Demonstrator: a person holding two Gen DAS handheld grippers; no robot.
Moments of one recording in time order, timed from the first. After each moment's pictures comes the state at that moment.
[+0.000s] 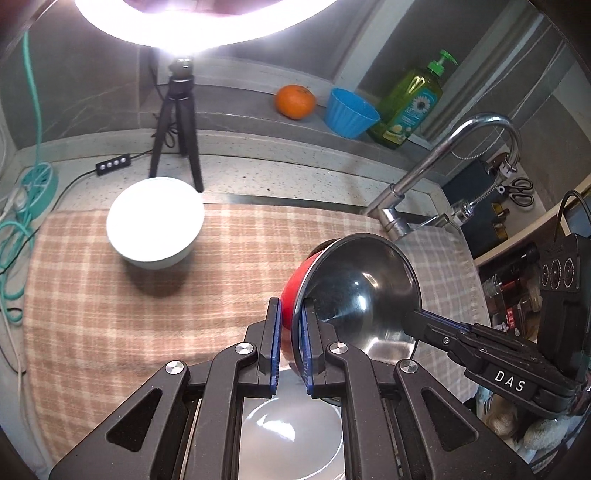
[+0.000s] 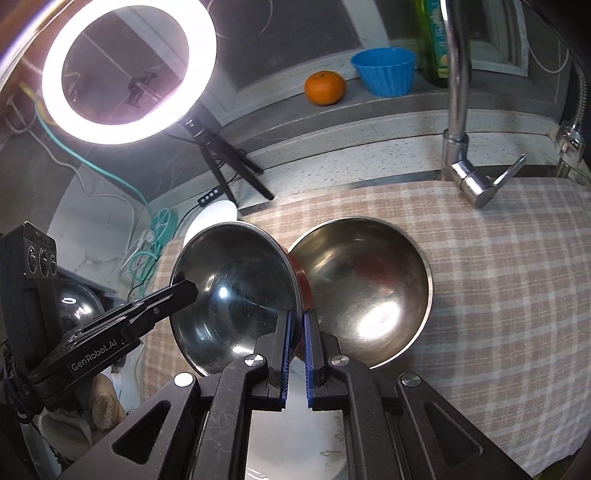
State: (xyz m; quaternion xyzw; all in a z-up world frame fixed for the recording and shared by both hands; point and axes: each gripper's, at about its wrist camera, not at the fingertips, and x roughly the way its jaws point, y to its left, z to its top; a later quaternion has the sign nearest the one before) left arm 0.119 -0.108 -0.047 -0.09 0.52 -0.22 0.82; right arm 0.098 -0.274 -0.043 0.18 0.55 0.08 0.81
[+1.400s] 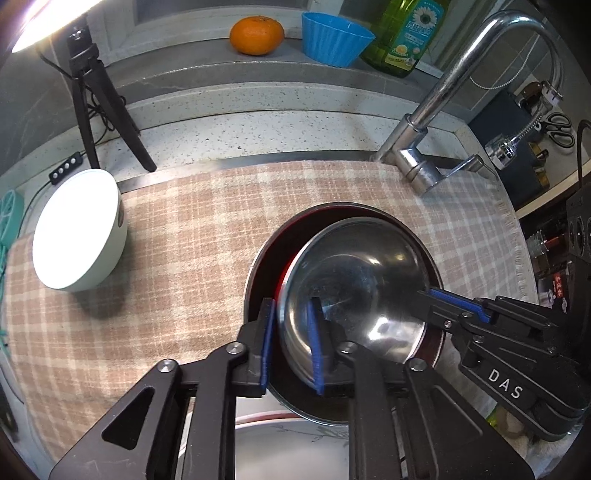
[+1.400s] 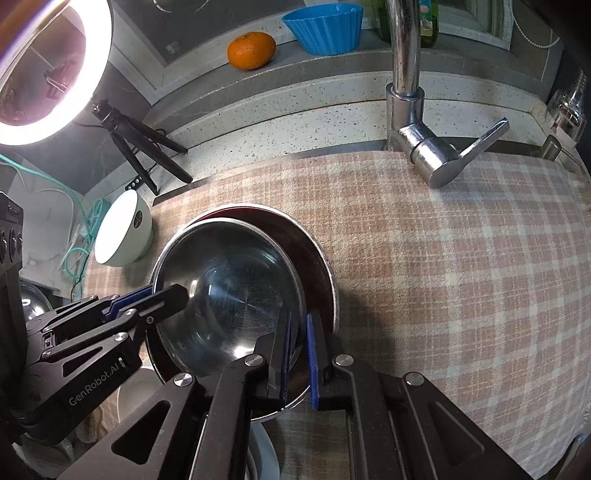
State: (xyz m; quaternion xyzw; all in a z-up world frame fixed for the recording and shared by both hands) left arm 0.149 -0.189 -0.105 0.02 0.58 -0.21 0.79; right arm 0.131 -0.319 -0.113 0.14 0.60 0.03 0.78
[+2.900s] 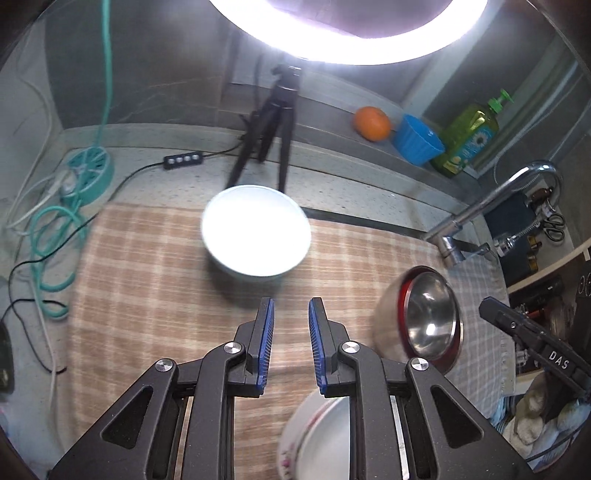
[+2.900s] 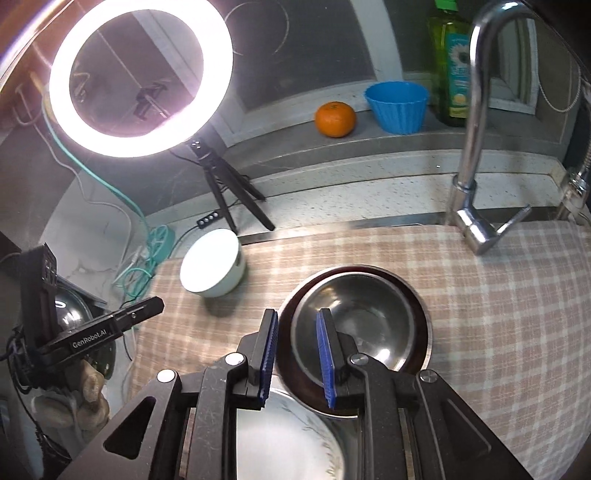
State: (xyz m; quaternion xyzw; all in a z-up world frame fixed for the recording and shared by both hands) left arm 0.143 -0.020 -0.057 -0.11 0.53 -0.13 0.83; right arm 0.123 -0.250 -0.031 0.14 0.51 0.09 0.84
